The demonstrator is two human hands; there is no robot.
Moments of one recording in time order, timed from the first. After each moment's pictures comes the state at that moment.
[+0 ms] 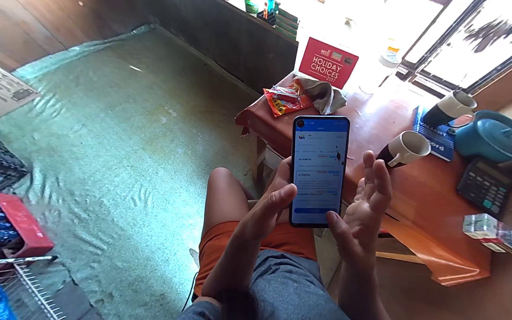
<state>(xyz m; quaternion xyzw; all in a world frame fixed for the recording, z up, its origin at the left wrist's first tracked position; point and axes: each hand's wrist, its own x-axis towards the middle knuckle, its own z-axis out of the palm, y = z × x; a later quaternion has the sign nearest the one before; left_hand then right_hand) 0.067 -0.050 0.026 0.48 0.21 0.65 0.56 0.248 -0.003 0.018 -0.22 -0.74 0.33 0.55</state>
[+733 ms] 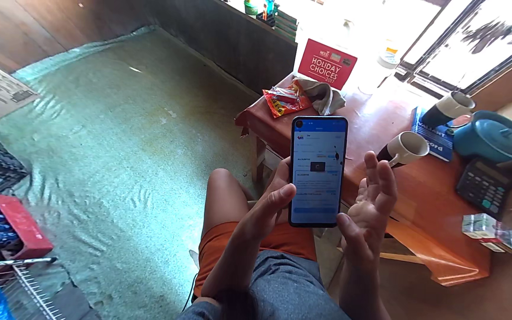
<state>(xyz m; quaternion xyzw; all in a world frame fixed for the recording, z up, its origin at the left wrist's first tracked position) 0.067 -0.049 0.025 0.48 0.21 0.65 0.56 0.251 -0.003 0.024 -0.20 -0.72 0.36 0.56</state>
